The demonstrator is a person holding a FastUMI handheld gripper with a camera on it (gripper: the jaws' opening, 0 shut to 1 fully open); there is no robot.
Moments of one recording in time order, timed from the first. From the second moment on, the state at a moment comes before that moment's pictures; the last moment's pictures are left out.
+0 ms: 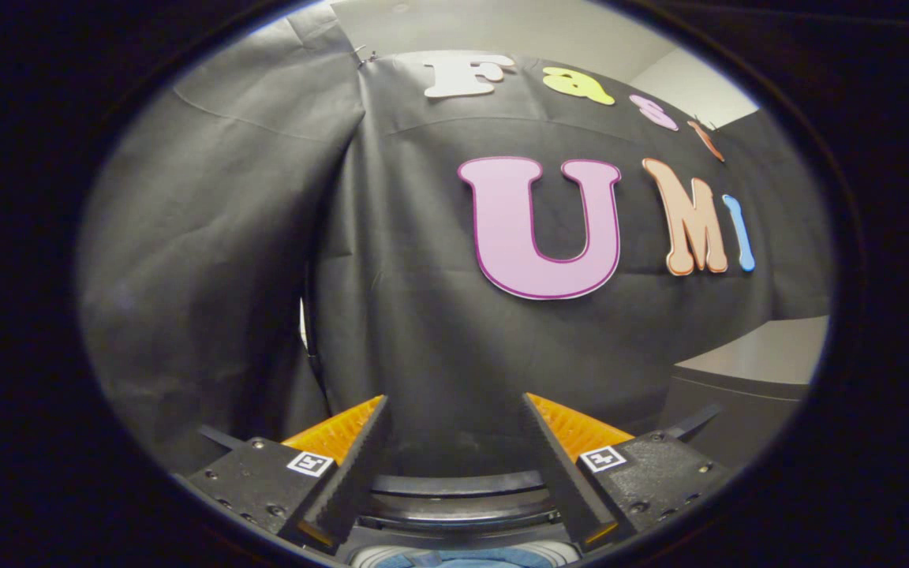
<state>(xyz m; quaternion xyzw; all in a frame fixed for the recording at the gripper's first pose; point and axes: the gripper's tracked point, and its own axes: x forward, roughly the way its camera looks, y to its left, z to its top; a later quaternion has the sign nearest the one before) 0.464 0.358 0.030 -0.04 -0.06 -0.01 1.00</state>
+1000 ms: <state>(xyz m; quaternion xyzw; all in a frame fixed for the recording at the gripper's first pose) 0.430 0.344 -0.006 -0.03 -0.03 0.00 1.00</state>
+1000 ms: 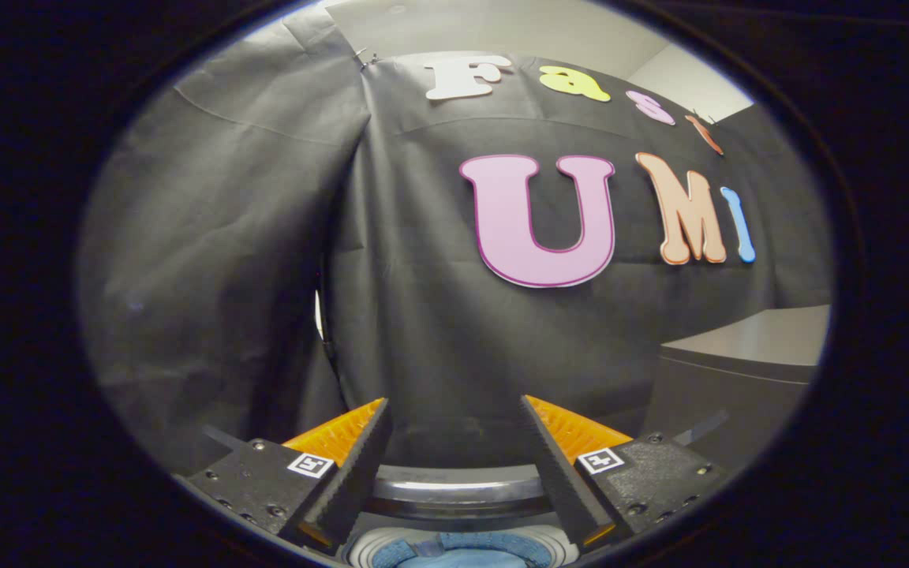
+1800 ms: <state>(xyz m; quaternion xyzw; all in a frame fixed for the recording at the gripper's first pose) 0.314 0.307 -0.087 0.01 0.07 0.01 1.00</state>
